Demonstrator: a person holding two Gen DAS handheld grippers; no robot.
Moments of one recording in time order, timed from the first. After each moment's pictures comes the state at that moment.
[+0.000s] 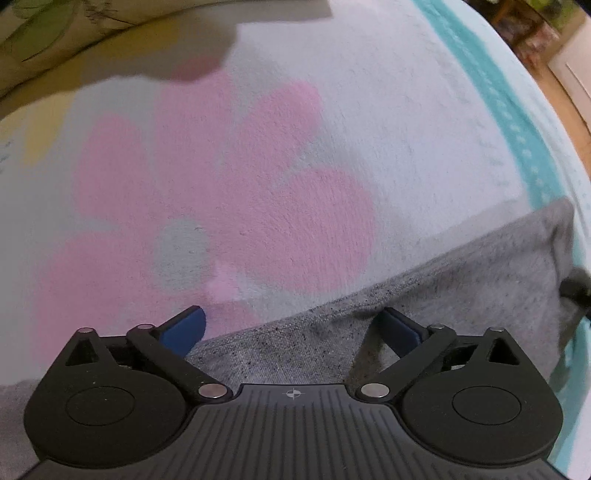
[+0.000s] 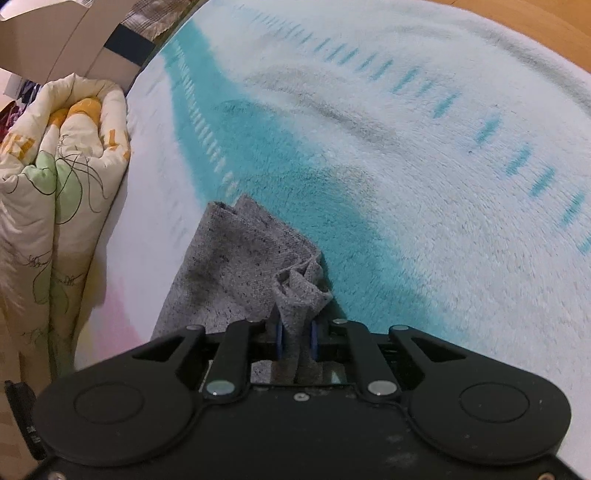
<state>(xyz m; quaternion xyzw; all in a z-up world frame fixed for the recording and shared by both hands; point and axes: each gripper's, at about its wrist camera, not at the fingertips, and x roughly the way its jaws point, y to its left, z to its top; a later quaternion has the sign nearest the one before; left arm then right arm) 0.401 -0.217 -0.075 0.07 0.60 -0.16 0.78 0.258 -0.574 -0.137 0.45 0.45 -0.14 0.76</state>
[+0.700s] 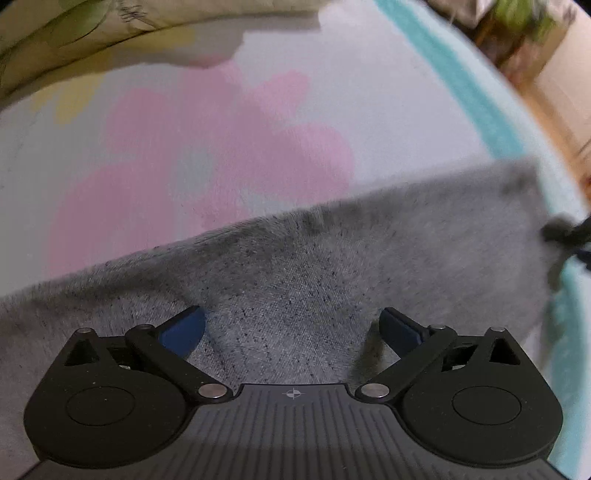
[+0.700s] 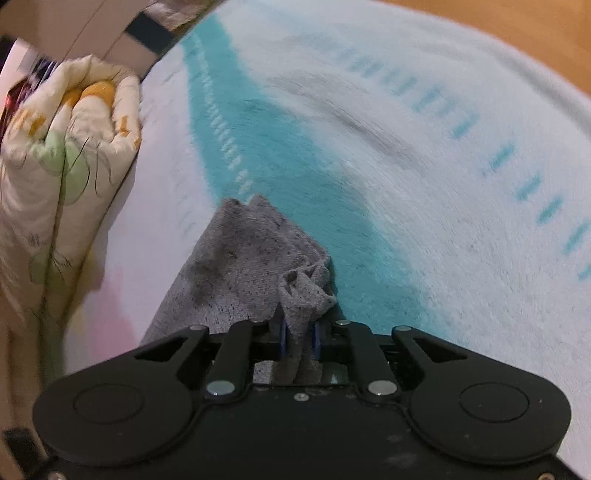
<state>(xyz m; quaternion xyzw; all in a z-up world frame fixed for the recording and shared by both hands) 0.325 -0.181 -0.080 0.03 0.55 -0.19 0.81 0.258 -0.564 -0.124 0.39 0.45 -0.13 0.80</state>
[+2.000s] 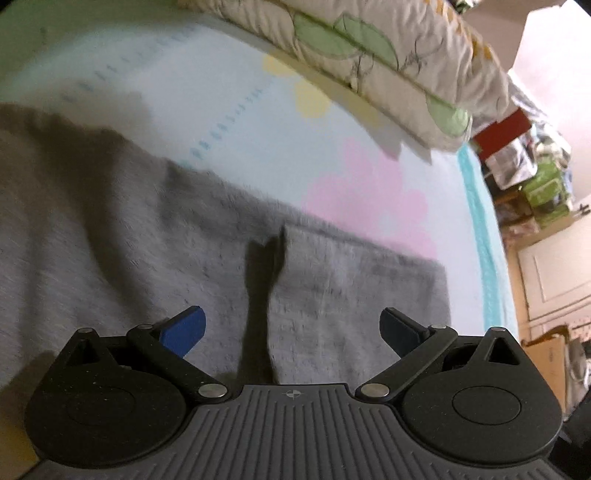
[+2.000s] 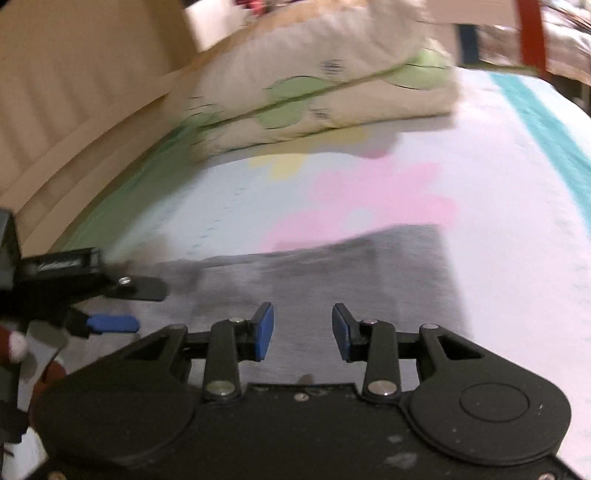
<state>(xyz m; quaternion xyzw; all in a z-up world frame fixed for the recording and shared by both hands) 0.266 0.039 -0.054 -0.22 0.51 -0.12 0.82 0.187 -0.238 -0.052 0.13 0.38 0.09 0.91</state>
